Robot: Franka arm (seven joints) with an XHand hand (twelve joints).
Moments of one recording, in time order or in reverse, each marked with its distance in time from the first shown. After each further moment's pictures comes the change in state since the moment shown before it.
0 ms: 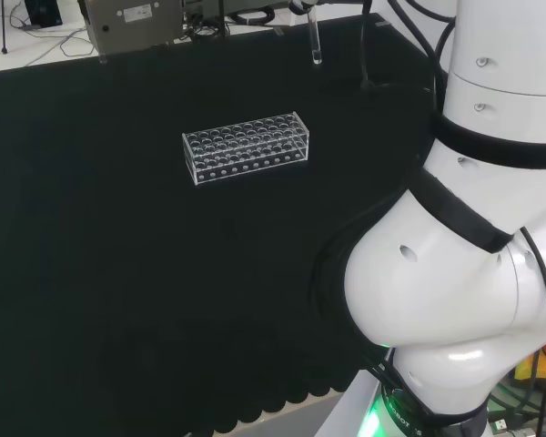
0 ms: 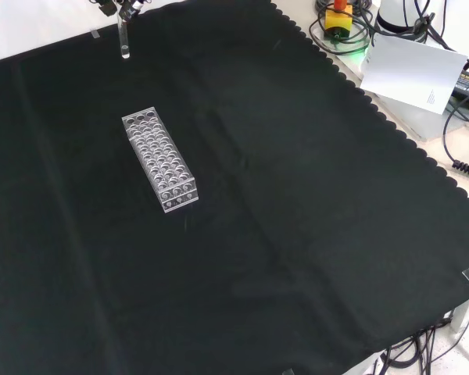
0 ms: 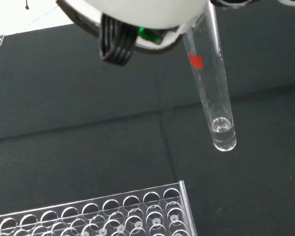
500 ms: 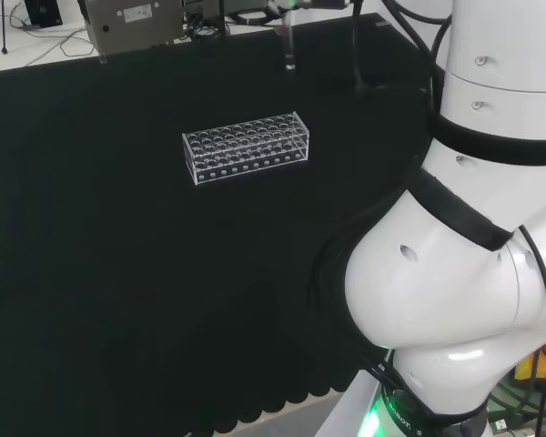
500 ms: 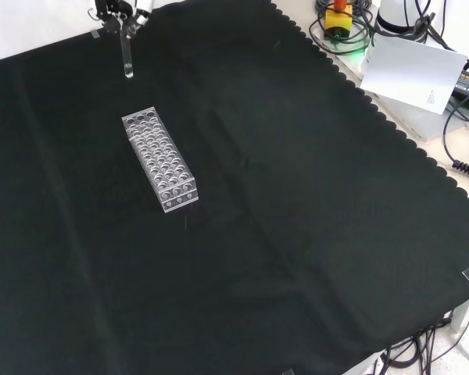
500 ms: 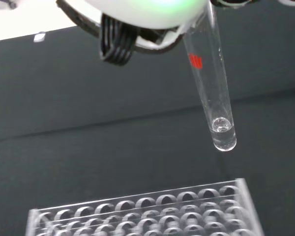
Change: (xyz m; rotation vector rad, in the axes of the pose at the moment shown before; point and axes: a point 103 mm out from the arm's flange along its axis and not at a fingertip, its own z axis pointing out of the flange) arm 0.047 0.005 0.013 0.017 0.049 -0.086
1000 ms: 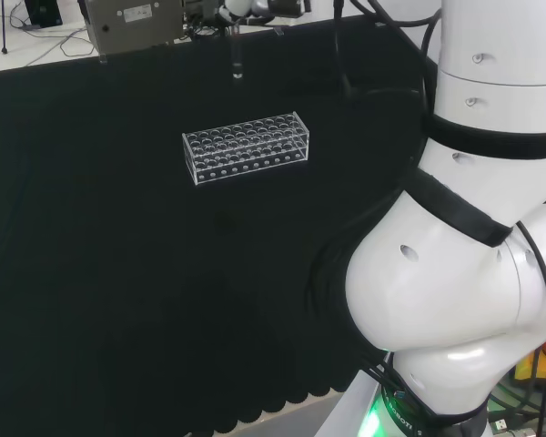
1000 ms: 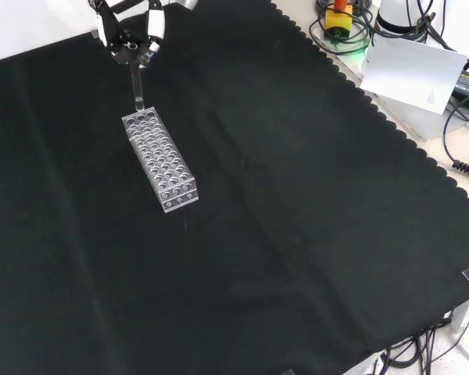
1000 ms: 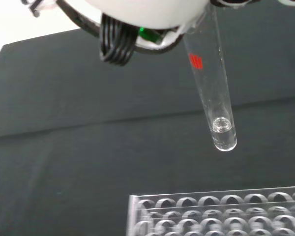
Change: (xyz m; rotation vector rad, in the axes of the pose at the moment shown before) arm 0.074 0.007 0.019 0.030 0.082 -0.150
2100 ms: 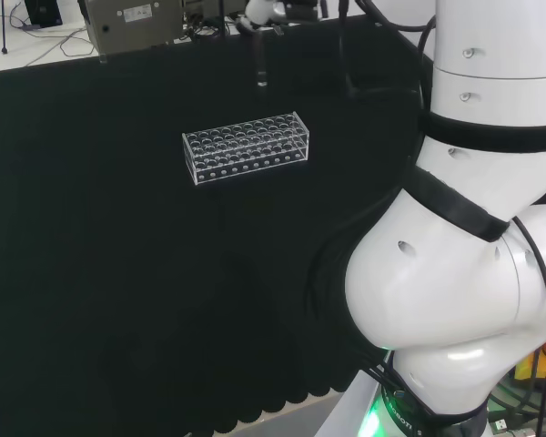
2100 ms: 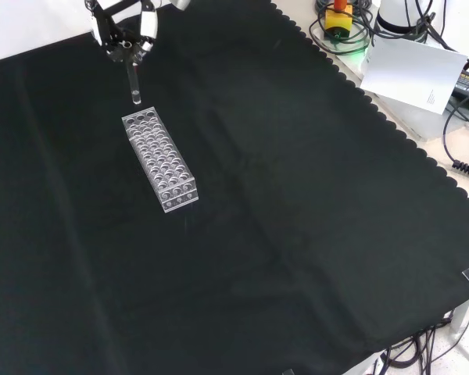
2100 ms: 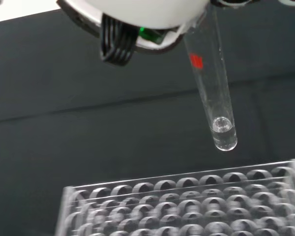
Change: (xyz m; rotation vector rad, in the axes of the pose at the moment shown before) arm -0.058 -0.001 0.004 0.029 -0.052 0.117
